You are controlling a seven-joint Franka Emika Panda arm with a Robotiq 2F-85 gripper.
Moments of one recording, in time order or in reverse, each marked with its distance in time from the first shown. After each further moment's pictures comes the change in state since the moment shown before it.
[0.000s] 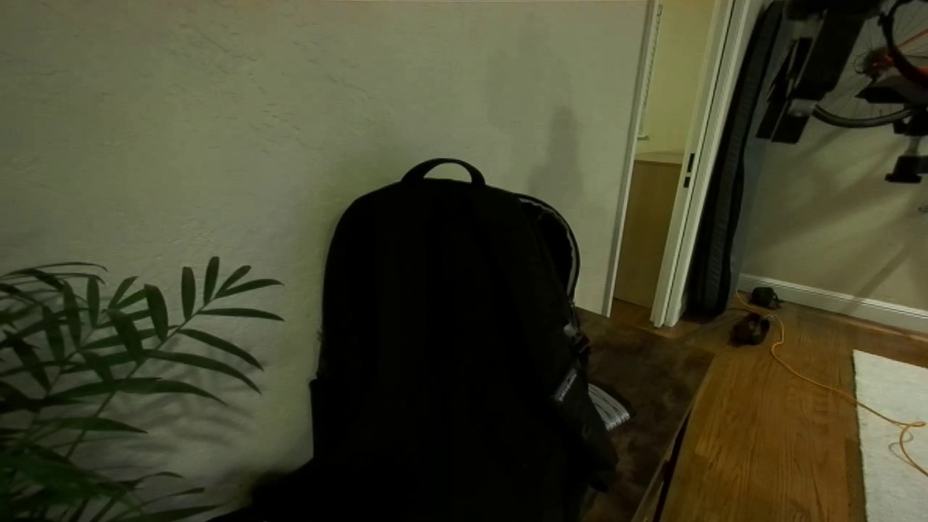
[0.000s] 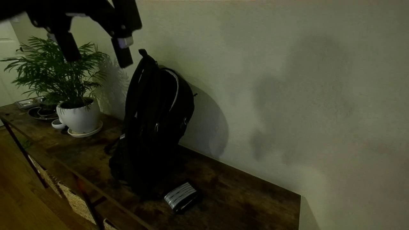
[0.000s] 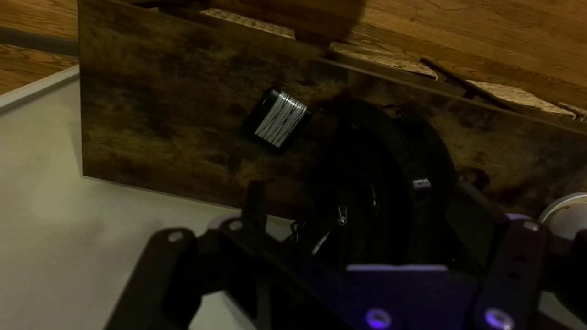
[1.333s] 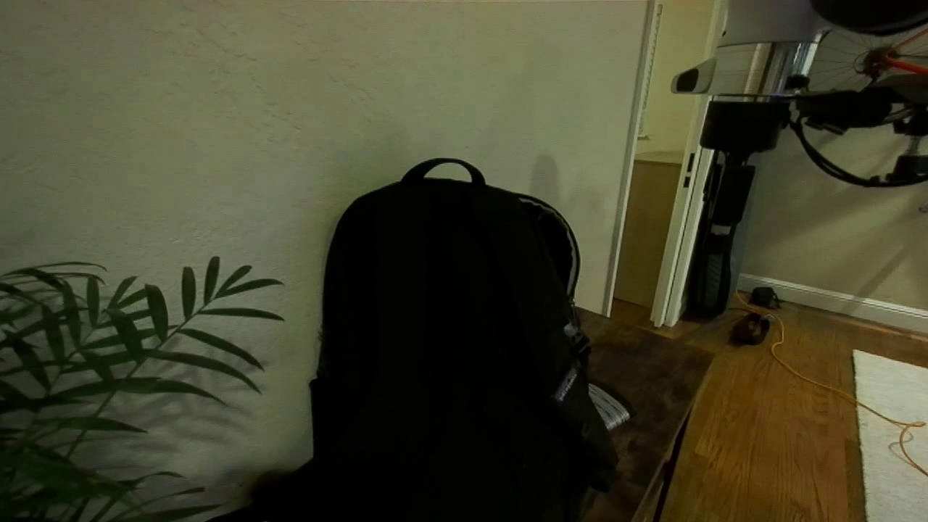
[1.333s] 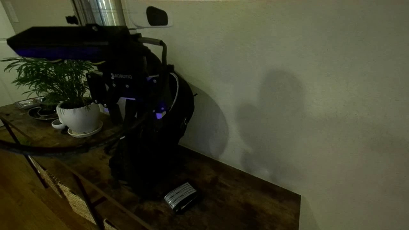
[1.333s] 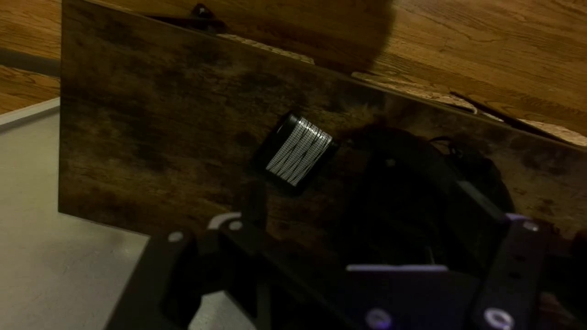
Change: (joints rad) arm -0.014 0.329 0.024 -0.008 -0.034 0.253 0.013
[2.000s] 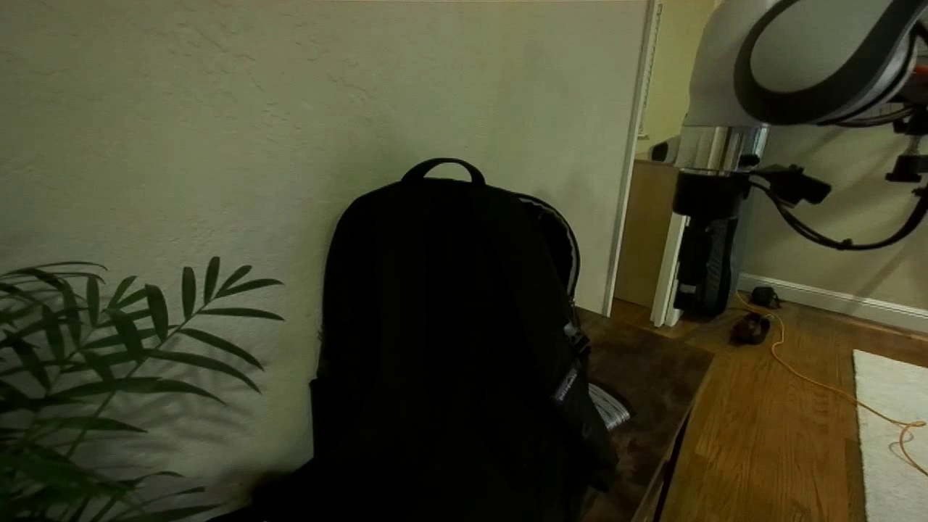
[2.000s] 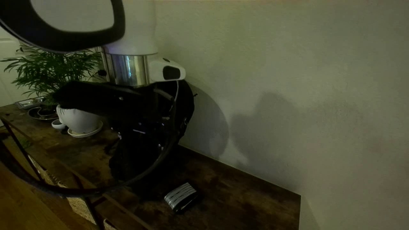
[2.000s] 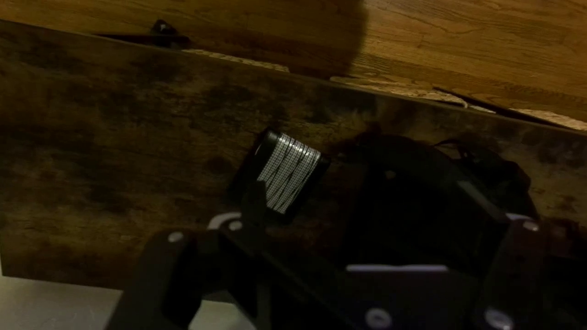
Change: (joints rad) arm -0.002 0.220 0.000 0.025 0.147 0.136 -0.026
